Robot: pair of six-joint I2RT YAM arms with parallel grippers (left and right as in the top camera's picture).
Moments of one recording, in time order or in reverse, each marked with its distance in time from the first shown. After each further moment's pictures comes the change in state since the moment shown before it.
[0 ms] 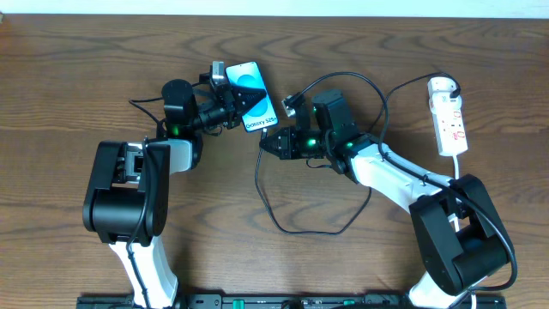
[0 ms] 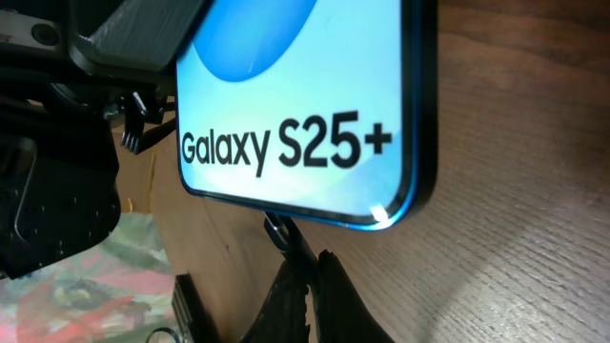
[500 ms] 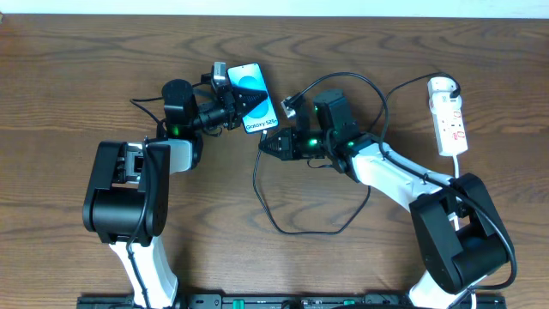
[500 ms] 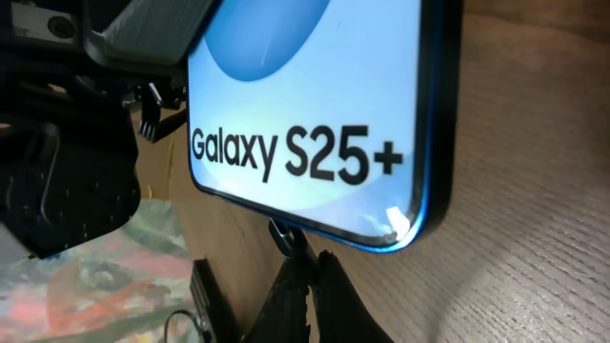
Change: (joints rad) left arm -0.001 0.000 0.000 0.002 0.030 0.001; right arm -0.012 0.005 0.000 0.000 -0.077 0.004
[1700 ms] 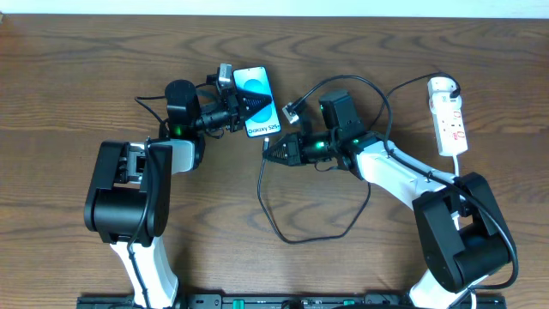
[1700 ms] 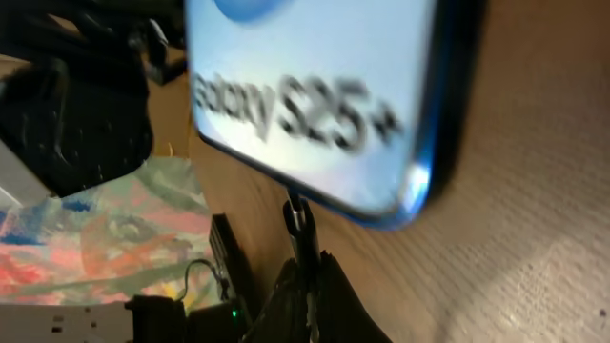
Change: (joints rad) left arm -0.010 0.000 0.000 -0.003 0.053 0.024; right arm -0.028 0.000 0.000 -0.128 -0.132 -0.096
